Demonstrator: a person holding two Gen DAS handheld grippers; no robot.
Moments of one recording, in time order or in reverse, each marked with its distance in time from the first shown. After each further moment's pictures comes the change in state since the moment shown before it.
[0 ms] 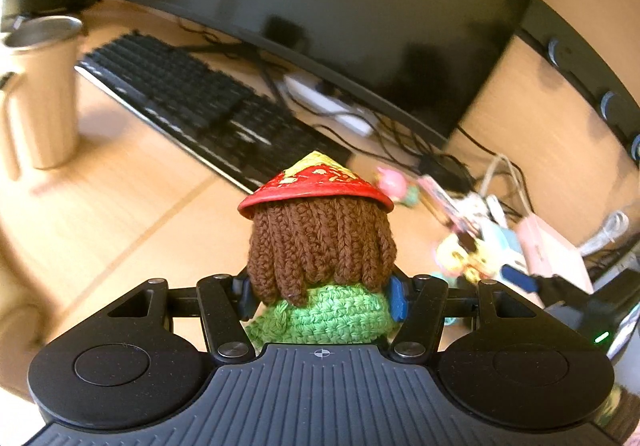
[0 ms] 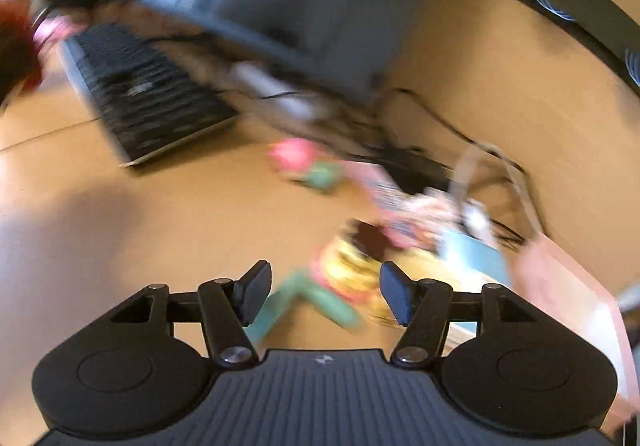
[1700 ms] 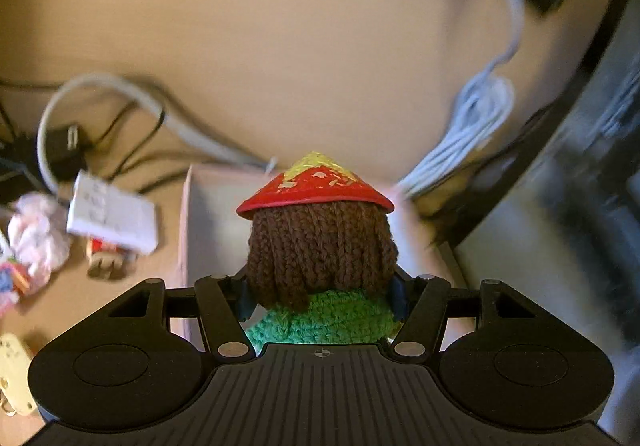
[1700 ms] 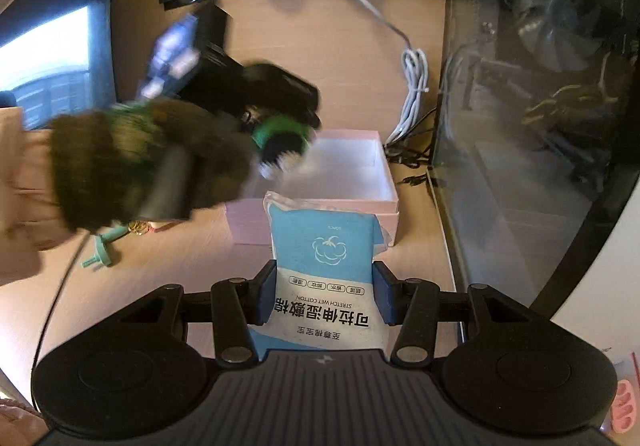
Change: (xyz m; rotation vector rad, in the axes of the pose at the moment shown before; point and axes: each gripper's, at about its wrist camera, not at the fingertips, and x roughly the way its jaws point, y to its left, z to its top) left arm 0.221 -0.387 -0.051 0.391 0.187 -0.302; right arm -0.207 -0.237 -0.142 0.517 0.047 -0.133
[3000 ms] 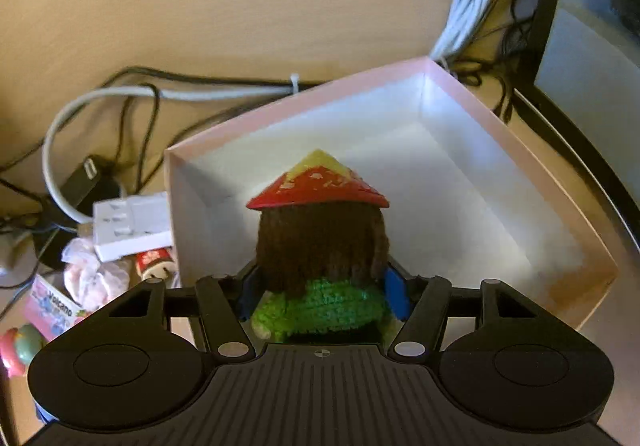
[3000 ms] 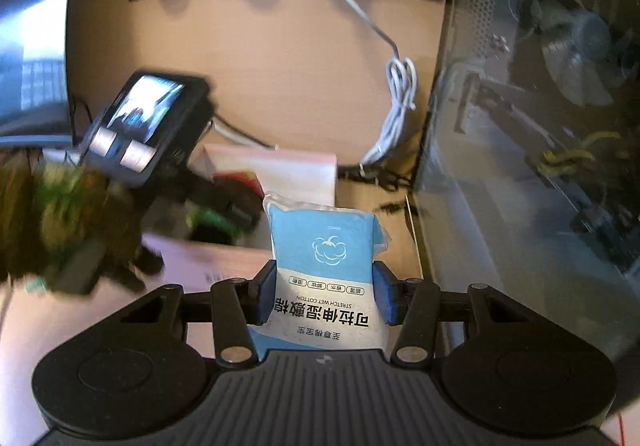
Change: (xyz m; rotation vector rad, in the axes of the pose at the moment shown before) left arm 0.038 -0.014 -0.009 0.401 0.240 0.219; right arm 0.056 -0.005 0.022 -0.030 -0.011 -0.109
